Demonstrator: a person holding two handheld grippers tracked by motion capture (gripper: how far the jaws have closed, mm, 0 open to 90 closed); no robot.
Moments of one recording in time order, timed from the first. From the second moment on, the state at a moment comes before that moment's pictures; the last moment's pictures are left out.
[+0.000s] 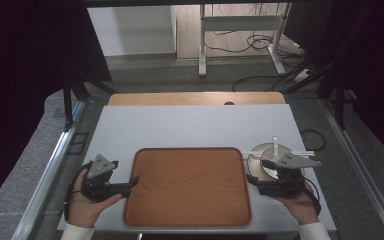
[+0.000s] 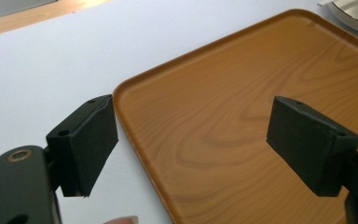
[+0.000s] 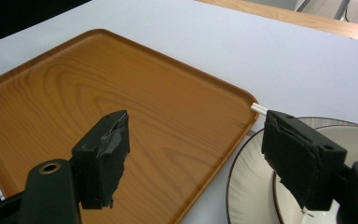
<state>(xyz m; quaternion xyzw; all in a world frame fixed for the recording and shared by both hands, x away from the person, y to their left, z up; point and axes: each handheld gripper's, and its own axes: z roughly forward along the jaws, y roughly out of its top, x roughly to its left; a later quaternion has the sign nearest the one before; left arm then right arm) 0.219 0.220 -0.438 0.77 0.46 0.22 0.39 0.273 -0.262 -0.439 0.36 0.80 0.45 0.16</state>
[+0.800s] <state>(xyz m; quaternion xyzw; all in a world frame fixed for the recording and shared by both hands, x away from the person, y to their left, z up) 0.224 0.199 -0.440 0.79 0.43 0.22 0.37 0.259 -0.278 -0.415 0.36 0.80 0.44 0.18</state>
